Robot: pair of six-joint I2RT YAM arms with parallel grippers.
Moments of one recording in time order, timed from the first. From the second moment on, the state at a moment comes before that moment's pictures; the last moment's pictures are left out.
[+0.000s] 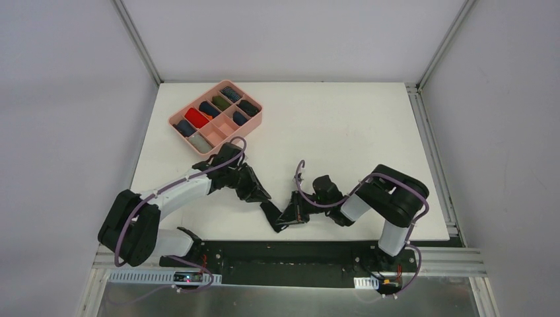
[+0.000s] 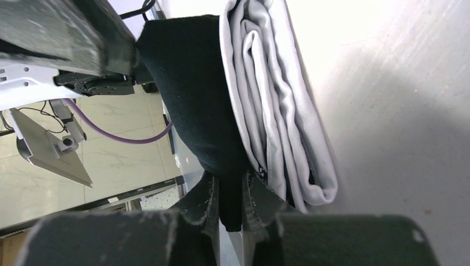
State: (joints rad) left arm -0.52 1.28 0.66 -0.36 0.50 -1.14; right arm 0.88 1.79 0.37 0.91 -0.68 1.11
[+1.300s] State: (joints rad) left arm -0.58 1.64 0.71 -0.21 0.55 -1.08; right arm 0.98 1.38 0.71 -0.41 -0.18 0.70
